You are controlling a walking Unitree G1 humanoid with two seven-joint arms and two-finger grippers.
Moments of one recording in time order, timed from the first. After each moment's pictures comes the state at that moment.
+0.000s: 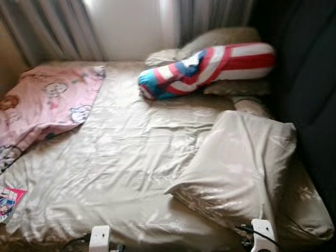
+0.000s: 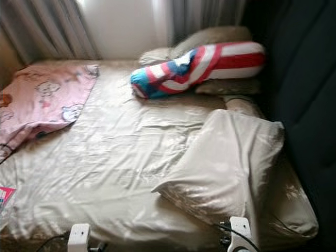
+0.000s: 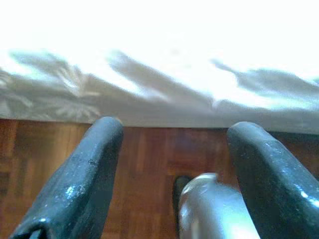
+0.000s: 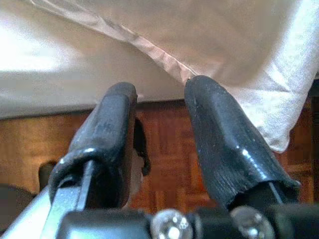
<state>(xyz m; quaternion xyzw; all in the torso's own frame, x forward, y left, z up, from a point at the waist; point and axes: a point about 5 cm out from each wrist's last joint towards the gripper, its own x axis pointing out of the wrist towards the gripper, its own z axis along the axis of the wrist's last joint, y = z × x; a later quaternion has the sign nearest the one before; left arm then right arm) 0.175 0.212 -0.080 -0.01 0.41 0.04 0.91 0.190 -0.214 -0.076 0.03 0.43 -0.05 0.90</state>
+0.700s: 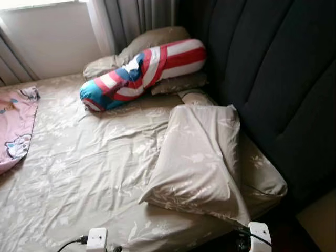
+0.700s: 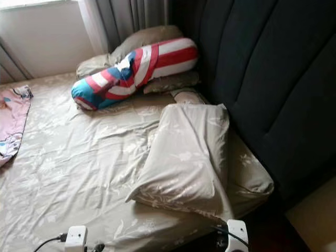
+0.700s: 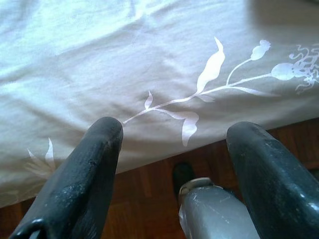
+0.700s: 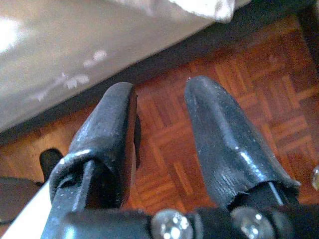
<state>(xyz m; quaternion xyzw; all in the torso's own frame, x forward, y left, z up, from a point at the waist) 0.174 0.211 -0.080 -0.01 0.41 0.04 0.91 0.181 -0.211 -0.080 0.03 0.44 -0.05 0.90</state>
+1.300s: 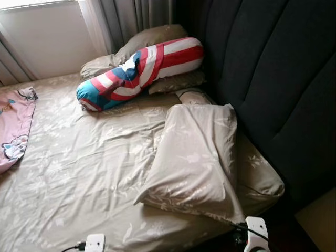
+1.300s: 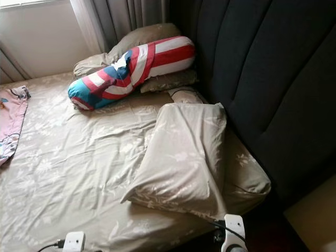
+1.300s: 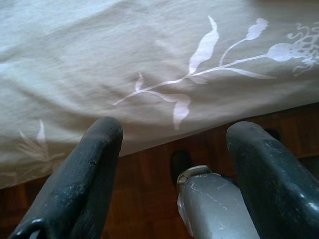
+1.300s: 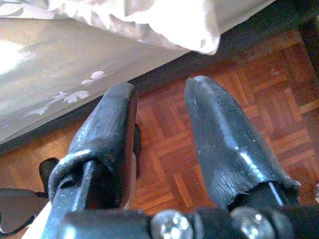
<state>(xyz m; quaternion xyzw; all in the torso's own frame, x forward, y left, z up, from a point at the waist) 0.164 0.214 -0.085 -0.01 0.42 0.05 0.91 0.190 -0.207 -0.076 0.04 0.43 -0.04 0.90</state>
